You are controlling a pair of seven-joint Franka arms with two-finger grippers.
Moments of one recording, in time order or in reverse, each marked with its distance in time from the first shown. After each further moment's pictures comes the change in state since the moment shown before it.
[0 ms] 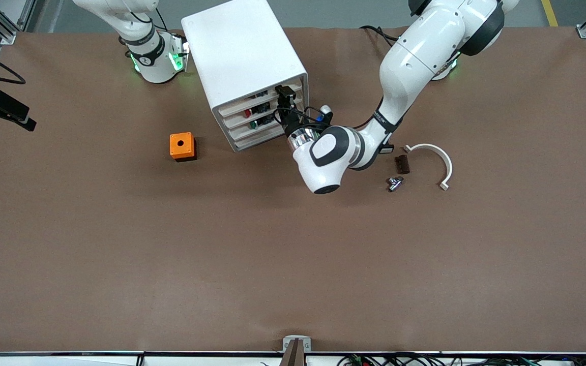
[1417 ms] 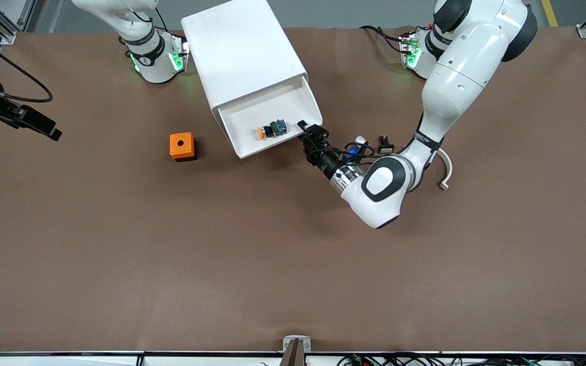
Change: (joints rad) left arm 0.223 0.000 0.006 0.012 -0.015 0.040 0.020; right arm 0.078 0.040 0.018 -0.001 0.002 -0.005 0.357
